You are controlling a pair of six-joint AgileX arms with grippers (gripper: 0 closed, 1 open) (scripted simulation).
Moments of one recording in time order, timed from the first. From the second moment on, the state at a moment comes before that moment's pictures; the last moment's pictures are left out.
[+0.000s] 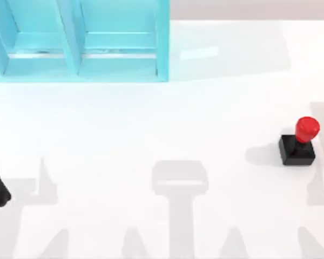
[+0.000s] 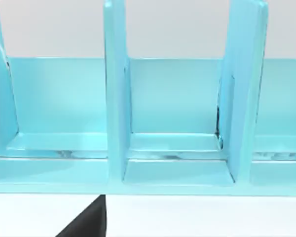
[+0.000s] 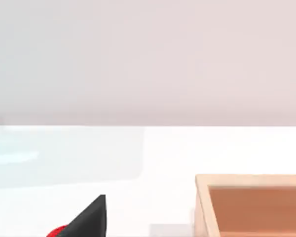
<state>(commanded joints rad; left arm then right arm) 0.00 0.00 0.00 0.00 0.00 0.00 0.00 0.00 0.00 0.00 0.00 0.00</state>
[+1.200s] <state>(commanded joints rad) 0.00 0.00 0.00 0.00 0.00 0.00 0.16 1.39 1.23 -0.97 0.00 0.16</state>
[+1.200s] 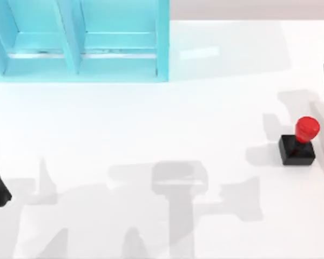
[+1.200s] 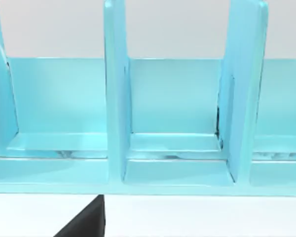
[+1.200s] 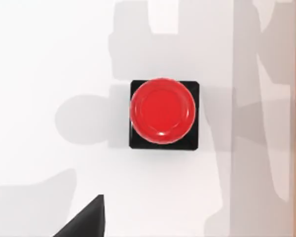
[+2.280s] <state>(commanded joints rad) 0.00 0.00 0.00 0.00 0.00 0.00 0.21 1.96 1.70 -1.31 0.00 0.23</state>
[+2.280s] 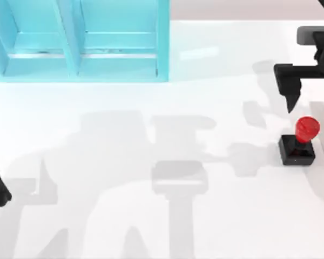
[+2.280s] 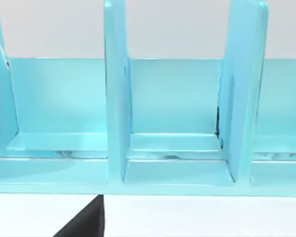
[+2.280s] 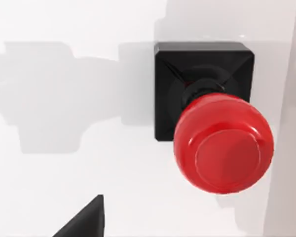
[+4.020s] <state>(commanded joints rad) 0.00 0.00 0.00 0.00 0.00 0.00 0.22 2.03 1.43 -0.98 0.00 0.24</state>
